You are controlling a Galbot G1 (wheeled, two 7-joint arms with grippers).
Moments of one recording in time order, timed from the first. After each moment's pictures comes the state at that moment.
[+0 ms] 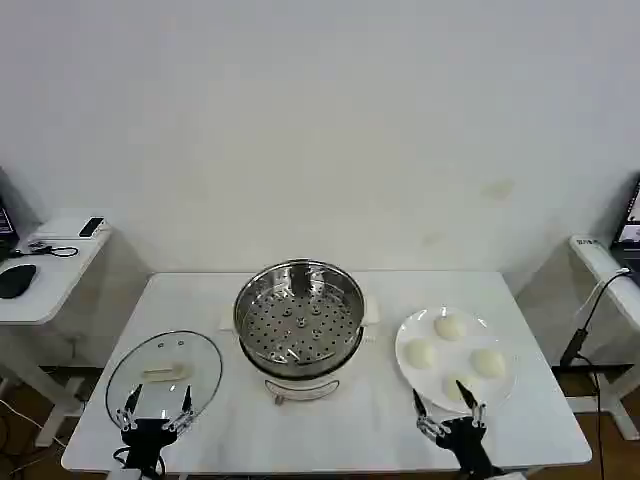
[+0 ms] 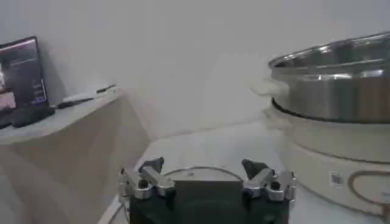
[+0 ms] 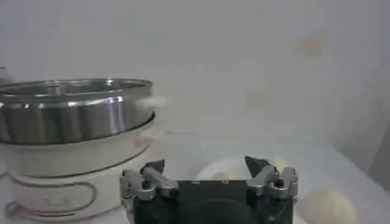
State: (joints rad) left arm 1.75 -1.34 -0.66 -2.05 -0.05 0.05 -0.12; right arm -1.76 1.32 0.59 2.07 0.18 0.05 -0.07
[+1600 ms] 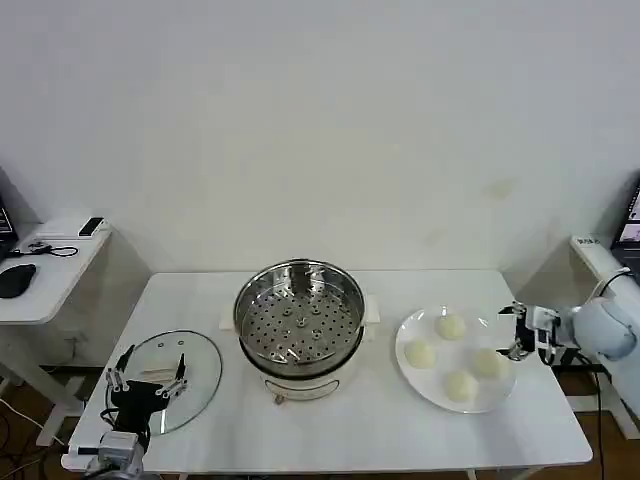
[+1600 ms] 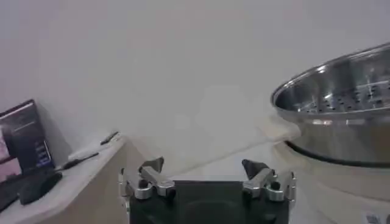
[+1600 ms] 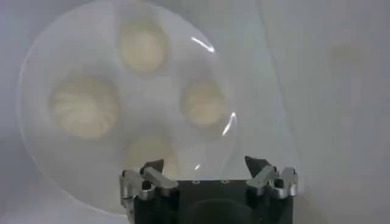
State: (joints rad) left arm 1.67 -1.29 -0.70 -2.17 0.08 0.21 -0.05; right arm -0.58 0.52 -0.06 1.42 -0.19 -0.21 -0.93
